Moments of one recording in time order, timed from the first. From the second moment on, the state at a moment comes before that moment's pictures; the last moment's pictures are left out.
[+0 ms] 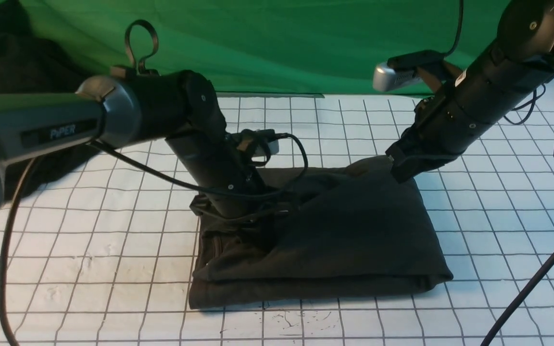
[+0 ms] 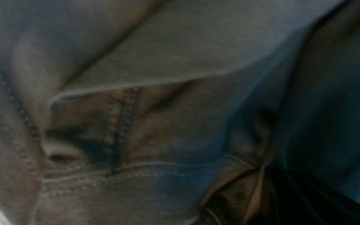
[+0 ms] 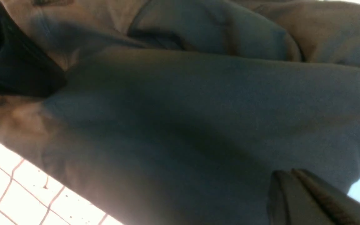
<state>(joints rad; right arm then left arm) 0.31 1.86 -1.55 0.34 1.01 -0.36 -0.43 2.02 -1.46 -0.43 0.94 0.12</state>
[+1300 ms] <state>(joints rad) 0.31 1.86 -1.55 0.33 1.01 -0.36 -0.46 1.93 -1.52 -0.34 0.93 0.20</state>
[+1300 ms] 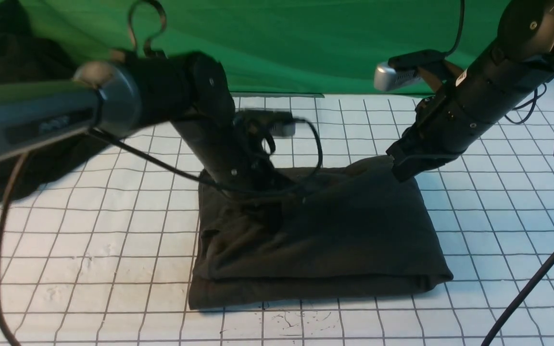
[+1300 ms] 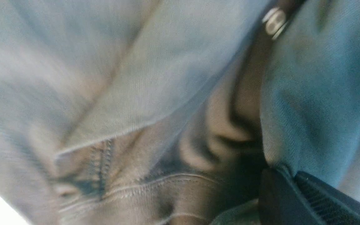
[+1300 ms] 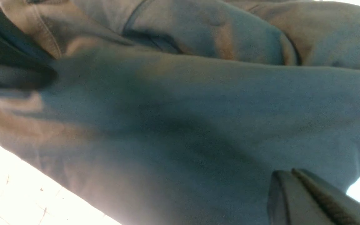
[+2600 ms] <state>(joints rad) 0.35 1.86 -1.55 0.32 1.08 -0.30 -0.45 1.78 -1.57 -0.16 0.87 0.02</state>
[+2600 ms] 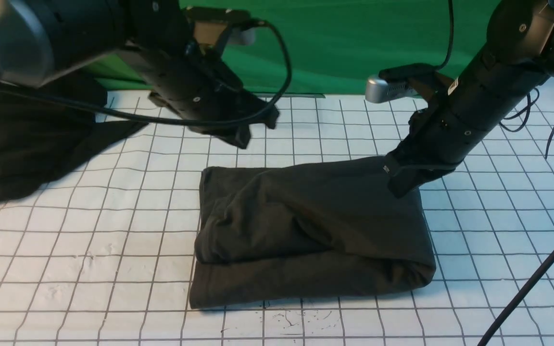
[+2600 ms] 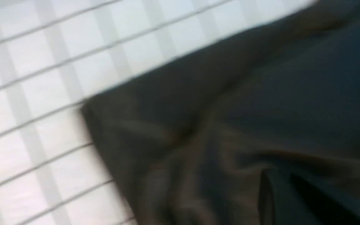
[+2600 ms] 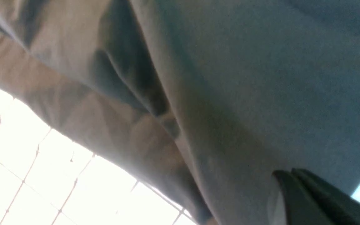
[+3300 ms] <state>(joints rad) 0.34 2.00 -1.44 0.05 1.08 -0.10 -0.43 1.98 -1.41 -0.06 0.90 -0.01</state>
